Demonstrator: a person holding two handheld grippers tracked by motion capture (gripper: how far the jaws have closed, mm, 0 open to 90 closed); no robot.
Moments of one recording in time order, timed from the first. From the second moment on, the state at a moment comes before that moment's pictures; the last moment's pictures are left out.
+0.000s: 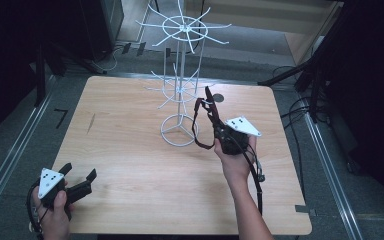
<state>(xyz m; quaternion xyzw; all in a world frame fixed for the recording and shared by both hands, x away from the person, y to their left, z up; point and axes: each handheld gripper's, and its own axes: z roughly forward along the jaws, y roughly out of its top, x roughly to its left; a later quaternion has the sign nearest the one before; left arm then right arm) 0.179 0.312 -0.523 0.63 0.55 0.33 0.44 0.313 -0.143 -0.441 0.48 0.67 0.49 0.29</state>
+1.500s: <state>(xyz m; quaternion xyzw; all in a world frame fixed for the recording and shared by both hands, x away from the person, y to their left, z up) 0.180 0.313 -0.523 0.63 0.55 0.32 0.44 0.294 -0.170 -0.455 0.49 0.67 0.49 0.26</state>
